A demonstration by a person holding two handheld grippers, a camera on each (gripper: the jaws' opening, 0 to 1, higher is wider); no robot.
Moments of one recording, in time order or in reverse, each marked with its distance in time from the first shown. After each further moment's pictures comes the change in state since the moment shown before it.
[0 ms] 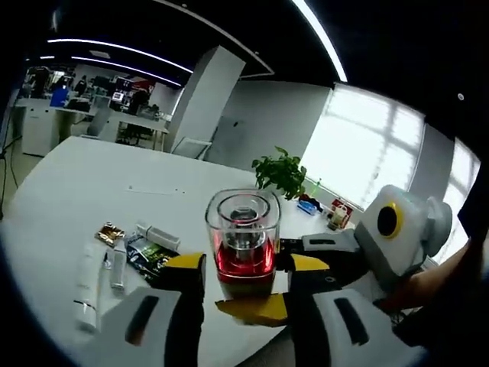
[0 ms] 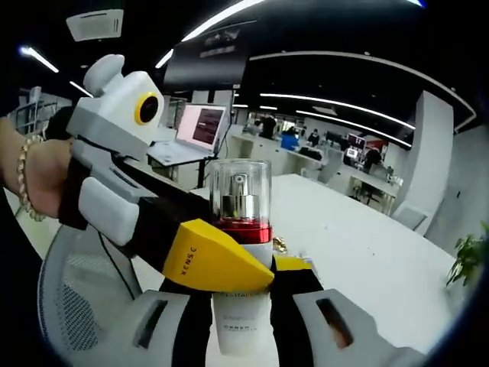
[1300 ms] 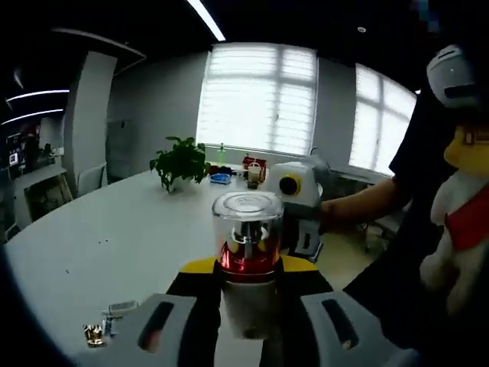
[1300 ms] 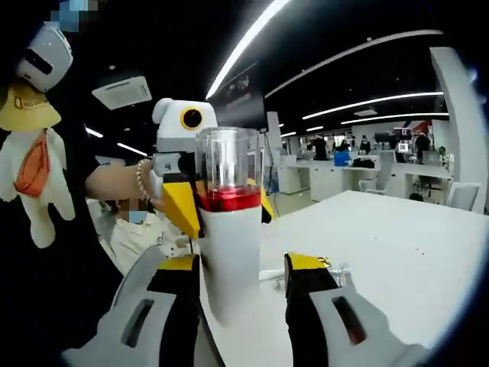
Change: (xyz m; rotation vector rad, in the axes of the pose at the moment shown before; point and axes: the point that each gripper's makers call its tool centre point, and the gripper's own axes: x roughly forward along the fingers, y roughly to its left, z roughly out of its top) left arm 0.007 -0.107 0.054 0.438 0.196 -0.574; right arm -0.078 -0.024 0.026 0.203 -0.207 0.444
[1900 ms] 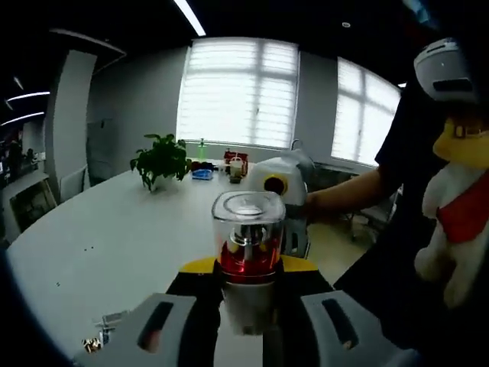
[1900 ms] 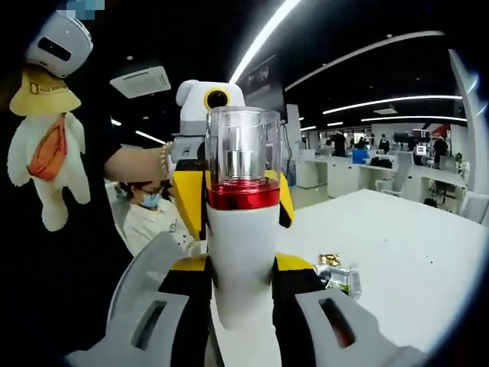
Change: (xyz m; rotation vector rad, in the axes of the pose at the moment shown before) left arm 0.020 0.006 -0.017 0.052 0.087 -0.064; right arm 0.006 -0.001 -0.012 -0.057 0.056 0.060
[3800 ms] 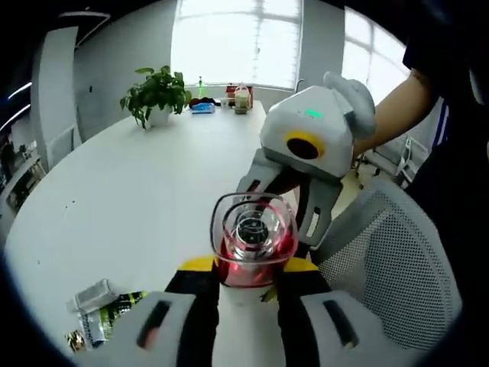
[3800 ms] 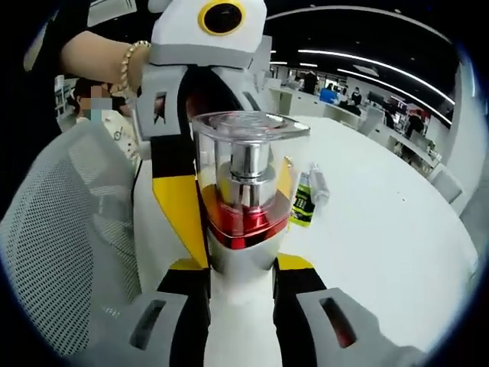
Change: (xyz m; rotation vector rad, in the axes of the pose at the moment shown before) left arm 0.090 0.063 -0.152 0.024 0.289 -0.006; right arm 0.002 -0.078 -0.181 -0.056 0.433 -0.235
